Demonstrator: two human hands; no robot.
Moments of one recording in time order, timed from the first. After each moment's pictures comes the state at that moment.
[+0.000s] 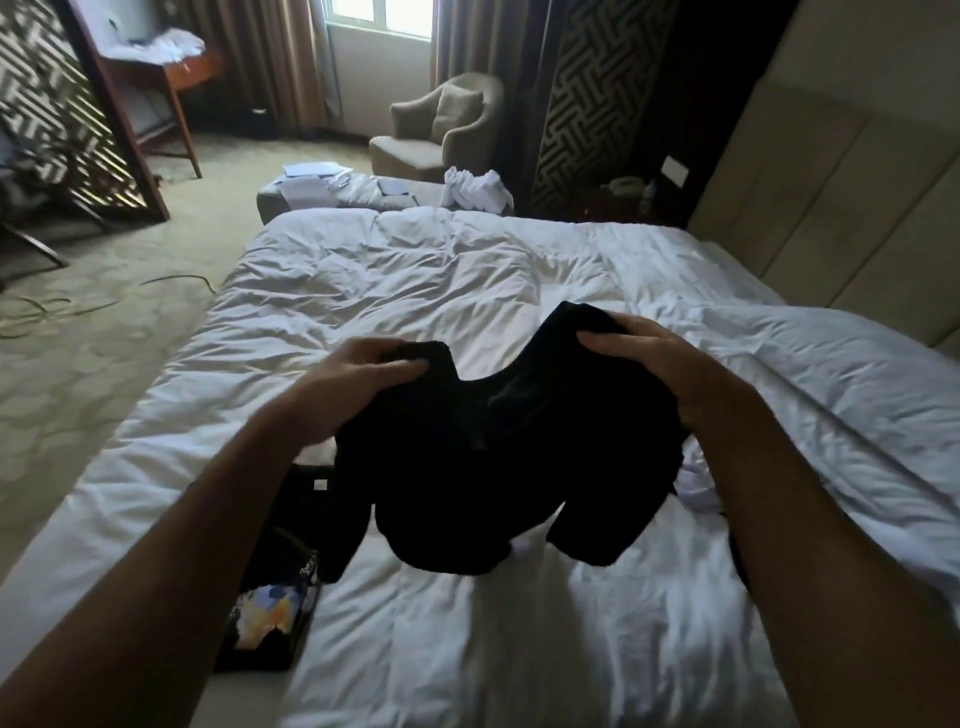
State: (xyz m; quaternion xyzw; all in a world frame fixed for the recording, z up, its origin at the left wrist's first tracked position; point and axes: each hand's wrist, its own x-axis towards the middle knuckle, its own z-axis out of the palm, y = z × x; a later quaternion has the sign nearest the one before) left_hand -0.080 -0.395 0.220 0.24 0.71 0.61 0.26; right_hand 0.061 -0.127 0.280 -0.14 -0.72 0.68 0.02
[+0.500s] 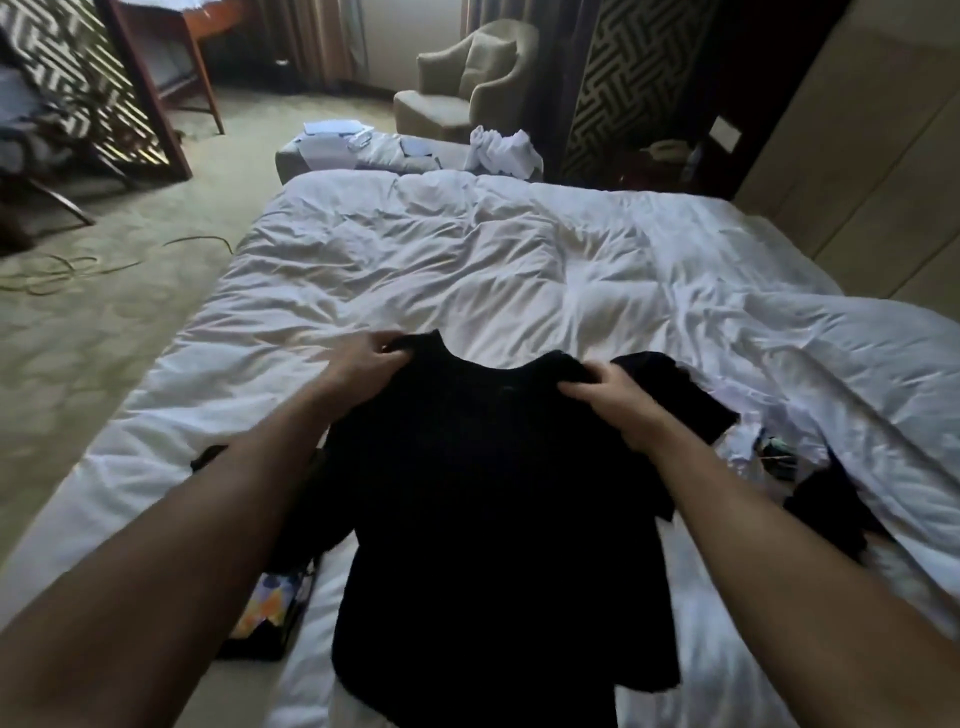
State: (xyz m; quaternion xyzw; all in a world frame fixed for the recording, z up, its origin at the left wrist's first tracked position) left_hand -0.165 -0.345 0.149 0.18 0.84 0.49 0.16; right_hand -0.026 -0.071 0.149 -0.24 -0.80 0.55 -0.03
